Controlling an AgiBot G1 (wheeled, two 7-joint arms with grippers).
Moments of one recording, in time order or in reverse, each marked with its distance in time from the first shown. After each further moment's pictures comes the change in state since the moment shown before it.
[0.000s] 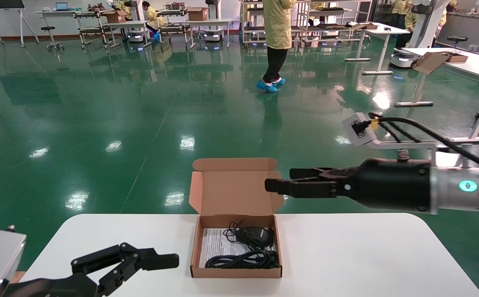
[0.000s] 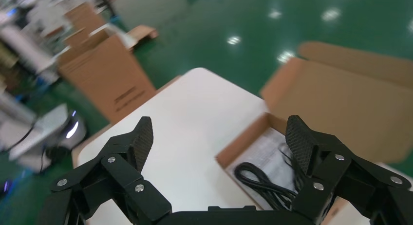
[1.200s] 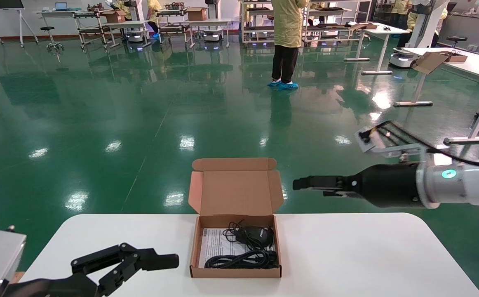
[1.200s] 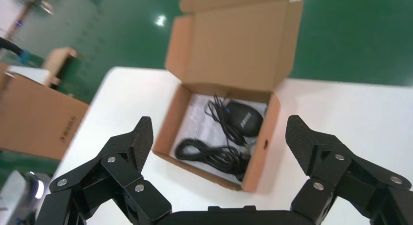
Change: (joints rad) left arm 0.000 0.000 0.000 0.000 0.000 0.000 0.000; right arm 0.164 -0.140 -0.151 -0.356 -0.220 0.193 0.327
